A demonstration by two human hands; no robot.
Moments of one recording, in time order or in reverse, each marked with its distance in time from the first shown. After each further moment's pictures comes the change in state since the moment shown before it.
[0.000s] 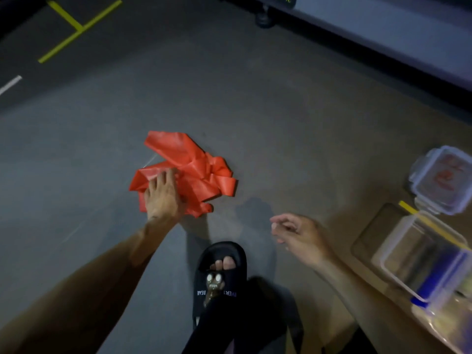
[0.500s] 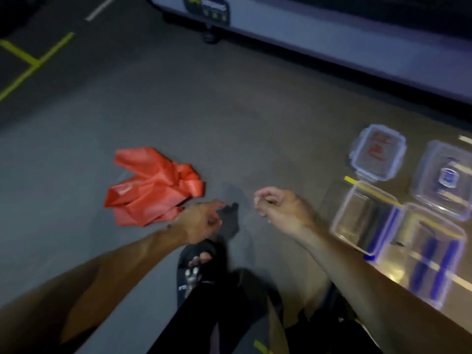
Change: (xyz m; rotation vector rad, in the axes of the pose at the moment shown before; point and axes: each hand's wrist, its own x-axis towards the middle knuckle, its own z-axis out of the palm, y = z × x) left_hand -0.075 0.105 -0.007 -0.002 -0.542 0.608; right_hand -0.024 -0.018 -0.050 0.089 0.137 -0.080
